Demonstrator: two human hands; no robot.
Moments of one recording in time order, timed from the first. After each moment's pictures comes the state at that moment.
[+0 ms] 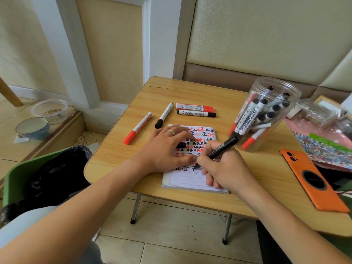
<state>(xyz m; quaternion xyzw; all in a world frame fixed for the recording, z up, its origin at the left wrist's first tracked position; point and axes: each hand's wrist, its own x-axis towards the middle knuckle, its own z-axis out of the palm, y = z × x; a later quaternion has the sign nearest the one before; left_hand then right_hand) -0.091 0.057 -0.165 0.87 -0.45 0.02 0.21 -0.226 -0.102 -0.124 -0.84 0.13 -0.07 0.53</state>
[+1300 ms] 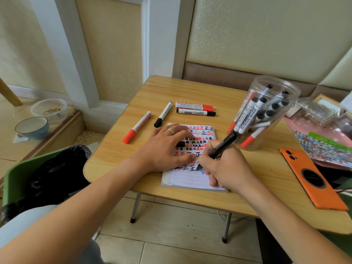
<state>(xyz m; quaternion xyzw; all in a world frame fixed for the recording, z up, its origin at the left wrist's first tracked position) -0.092 0.057 -0.165 0.87 -0.45 0.03 0.20 -0.227 -0.105 -0.123 -0.84 0.13 -0.07 0.52</state>
